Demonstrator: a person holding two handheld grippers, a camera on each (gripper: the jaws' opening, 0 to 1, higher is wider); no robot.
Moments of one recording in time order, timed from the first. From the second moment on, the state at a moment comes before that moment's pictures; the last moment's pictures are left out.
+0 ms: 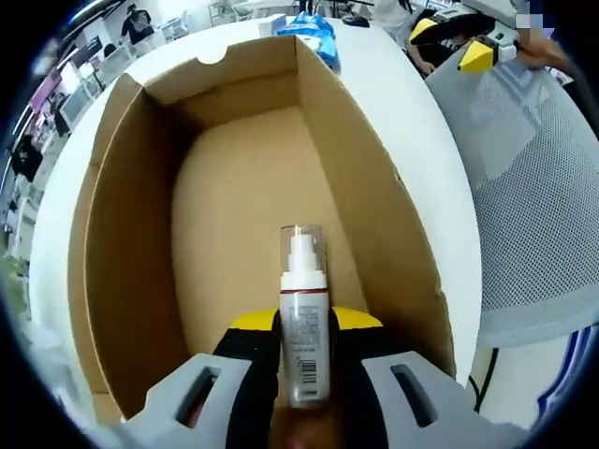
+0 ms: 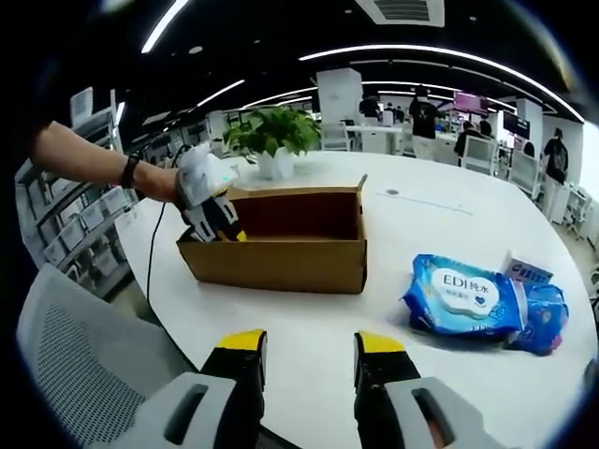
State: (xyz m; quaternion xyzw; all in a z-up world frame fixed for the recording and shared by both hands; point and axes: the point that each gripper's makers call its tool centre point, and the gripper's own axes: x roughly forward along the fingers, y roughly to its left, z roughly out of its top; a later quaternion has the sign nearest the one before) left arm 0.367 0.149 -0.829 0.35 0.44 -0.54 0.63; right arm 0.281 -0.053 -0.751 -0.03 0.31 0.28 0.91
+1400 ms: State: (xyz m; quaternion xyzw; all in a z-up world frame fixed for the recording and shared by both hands) left arm 0.343 0.067 -0.718 0.32 0.25 -0.60 0.69; right arm 0.321 -0.008 -0.699 -0.06 0.24 0.40 0.88
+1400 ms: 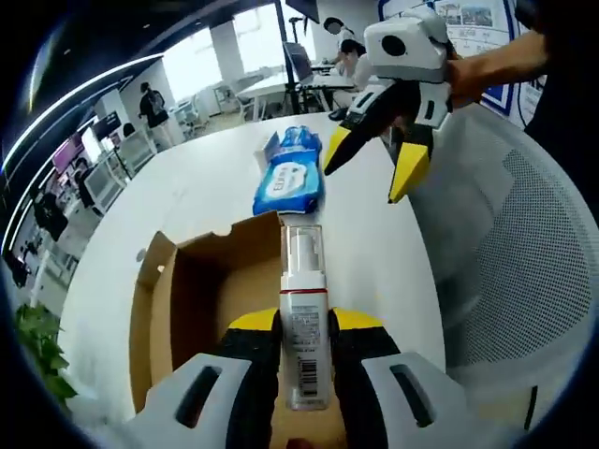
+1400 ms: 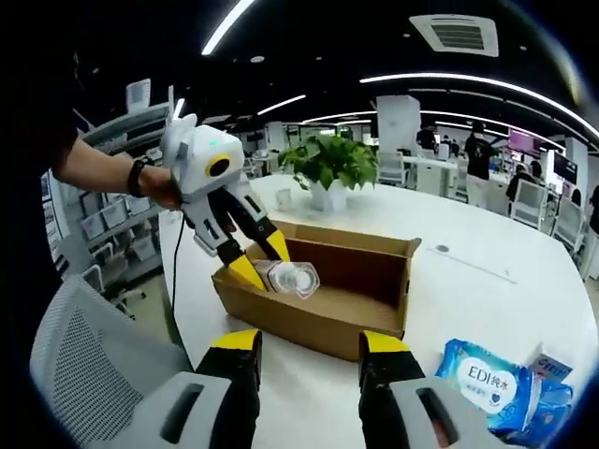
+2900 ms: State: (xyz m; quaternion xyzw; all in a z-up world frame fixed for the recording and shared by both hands) left arm 0.253 0.027 -0.719 0.33 0.24 -0.72 0.56; right arm 0.254 0.028 -0.702 -0.14 0.22 0.56 0.79
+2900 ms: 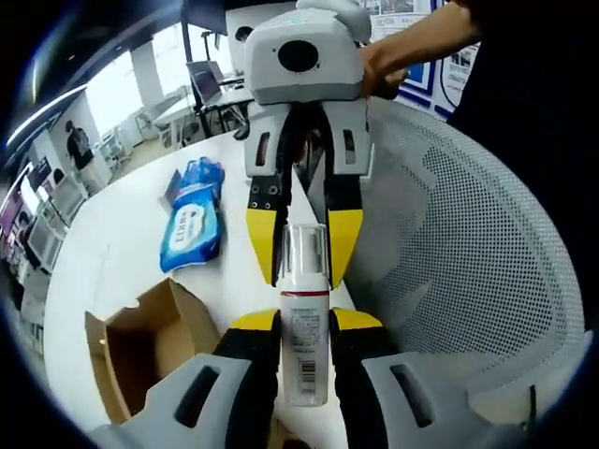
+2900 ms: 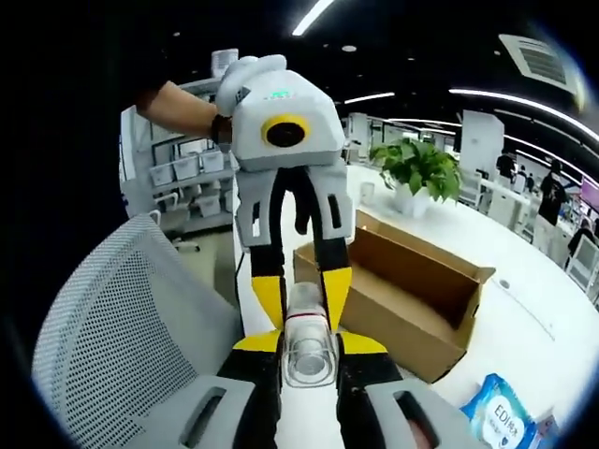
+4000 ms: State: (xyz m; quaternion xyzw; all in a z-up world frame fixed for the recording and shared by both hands) left arm 0.311 0.058 -0.699 0.16 0.26 -0.58 0.76; right arm 0.268 -0.036 -0.713 -0.10 0.27 0.50 0.82
